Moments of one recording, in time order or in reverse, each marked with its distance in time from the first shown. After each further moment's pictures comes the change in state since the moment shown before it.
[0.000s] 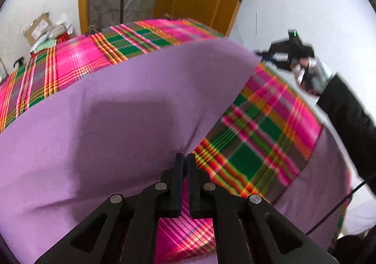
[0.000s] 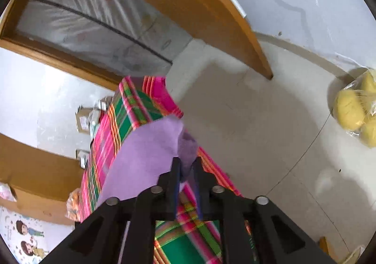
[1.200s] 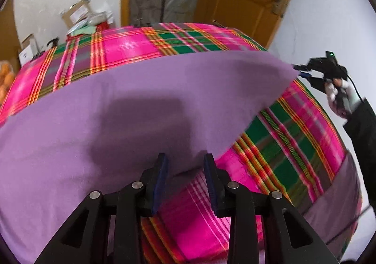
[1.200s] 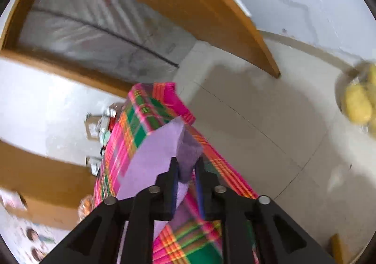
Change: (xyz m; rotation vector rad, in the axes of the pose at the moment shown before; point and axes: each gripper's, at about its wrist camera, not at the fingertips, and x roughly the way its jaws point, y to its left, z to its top) left arm 0.004 0.043 0.002 -0.113 -0.026 0.185; right arm 0.018 0.005 0.002 0.060 0.018 0.078
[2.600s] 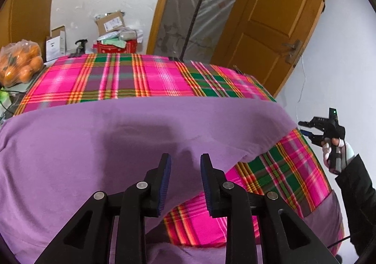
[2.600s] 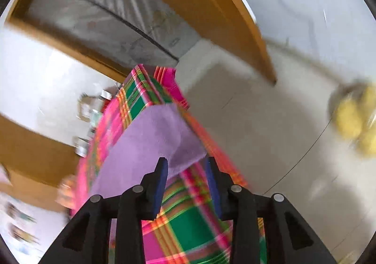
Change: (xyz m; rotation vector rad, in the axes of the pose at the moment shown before) left arm -0.054 0.042 -0.003 -0.204 -0.183 0.024; right arm -0.013 0.004 -0.025 -0.094 0.047 -0.018
